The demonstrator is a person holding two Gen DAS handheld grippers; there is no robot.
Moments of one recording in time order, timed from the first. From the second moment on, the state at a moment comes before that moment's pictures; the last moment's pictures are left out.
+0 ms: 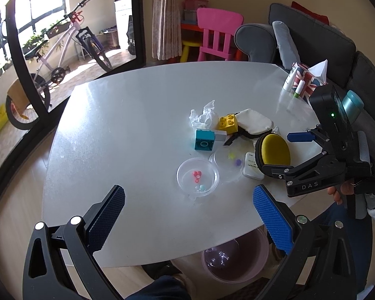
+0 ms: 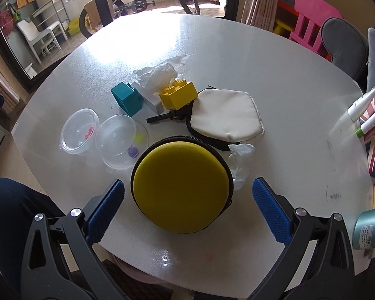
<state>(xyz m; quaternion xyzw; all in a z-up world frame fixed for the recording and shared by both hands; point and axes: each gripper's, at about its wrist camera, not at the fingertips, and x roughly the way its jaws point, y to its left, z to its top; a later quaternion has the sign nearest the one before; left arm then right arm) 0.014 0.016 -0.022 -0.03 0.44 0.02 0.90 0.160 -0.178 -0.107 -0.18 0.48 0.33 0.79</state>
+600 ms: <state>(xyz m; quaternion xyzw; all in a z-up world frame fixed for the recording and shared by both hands) 0.022 0.016 -0.030 -0.03 0.44 0.02 0.90 0.154 -0.184 -0.093 -0.18 0.47 0.33 0.80</state>
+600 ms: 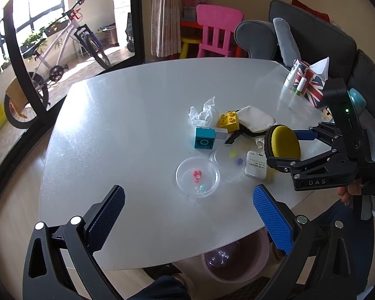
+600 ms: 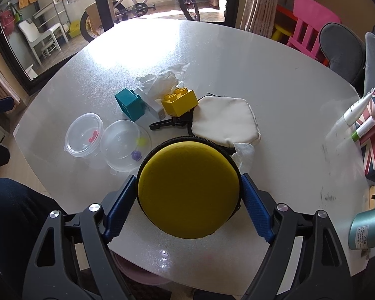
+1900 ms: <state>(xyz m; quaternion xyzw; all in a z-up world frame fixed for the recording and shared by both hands) 0.088 0.019 -0.108 -0.01 0.53 0.01 0.85 0.156 -0.208 -0.080 -0.14 0.47 0.33 0.81</state>
